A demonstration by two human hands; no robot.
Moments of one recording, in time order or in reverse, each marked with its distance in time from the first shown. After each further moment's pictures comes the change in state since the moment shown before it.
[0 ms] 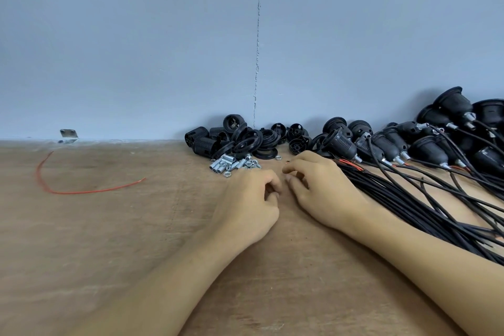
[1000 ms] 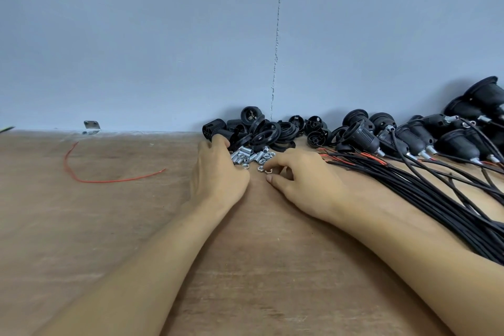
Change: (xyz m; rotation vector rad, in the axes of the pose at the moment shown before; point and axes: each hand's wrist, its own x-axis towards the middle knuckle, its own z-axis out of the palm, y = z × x) left_hand 0.021 -0.038 -0.041 0.184 0.223 -0.375; right_hand 0.019 -0.038 0.024 0.107 -0.108 -0.009
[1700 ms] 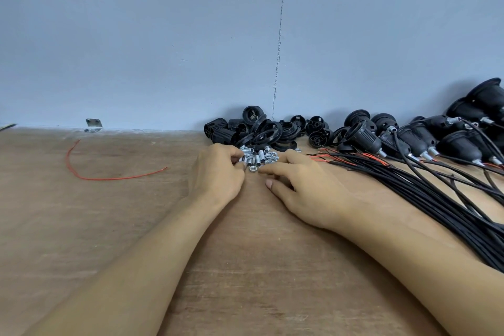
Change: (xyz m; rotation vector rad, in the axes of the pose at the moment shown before) left_hand 0.012 -0.013 0.007 -0.028 -0.001 0.099; right_hand -0.011 -0.002 0.001 -0.063 -0.081 -0.112
